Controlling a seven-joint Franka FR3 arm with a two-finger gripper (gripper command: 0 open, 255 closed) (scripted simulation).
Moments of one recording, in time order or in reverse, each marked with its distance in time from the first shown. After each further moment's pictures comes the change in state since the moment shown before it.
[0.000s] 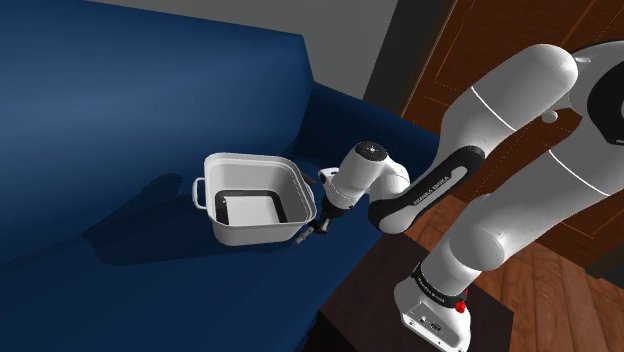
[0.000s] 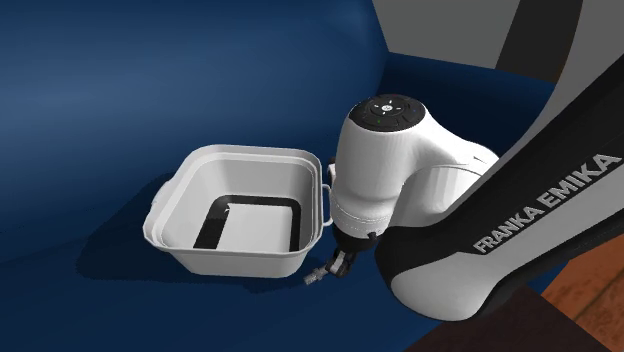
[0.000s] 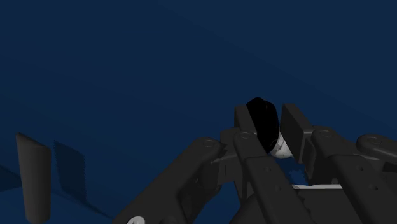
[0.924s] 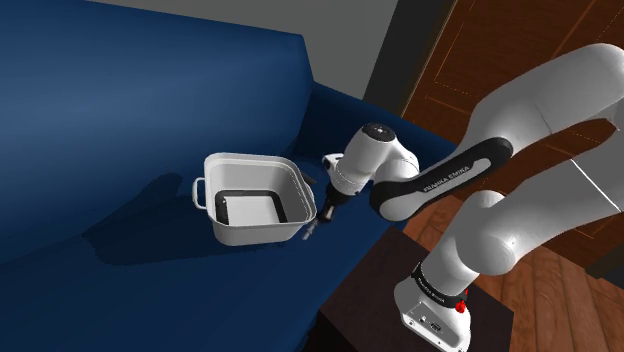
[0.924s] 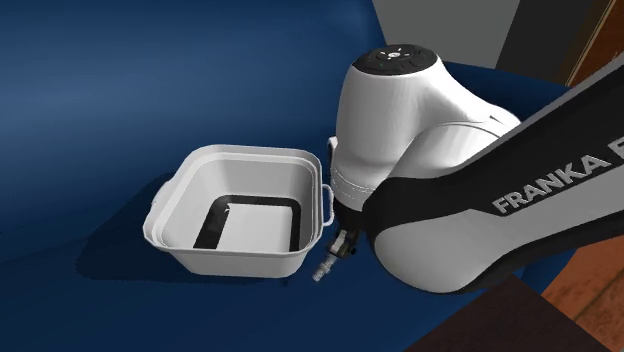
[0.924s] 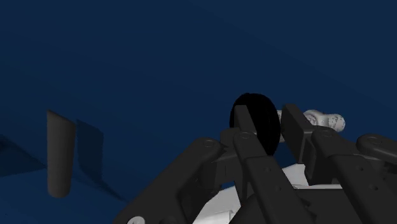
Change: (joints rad) arm 0.167 -0.181 -0.122 0.010 0.170 -0.193 -0.139
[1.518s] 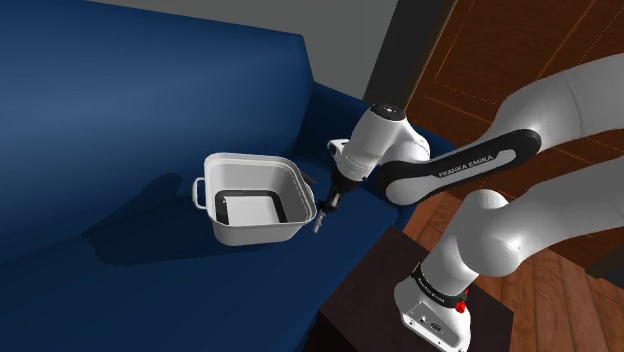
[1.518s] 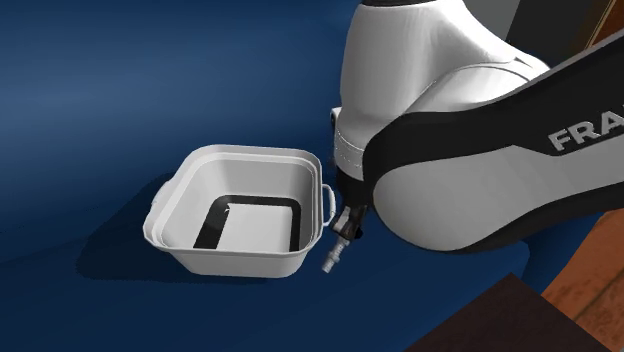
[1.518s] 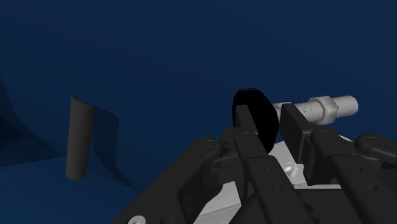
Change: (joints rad) arm 0.058 -0.149 -0.052 0.034 0.057 -0.188 -0.064
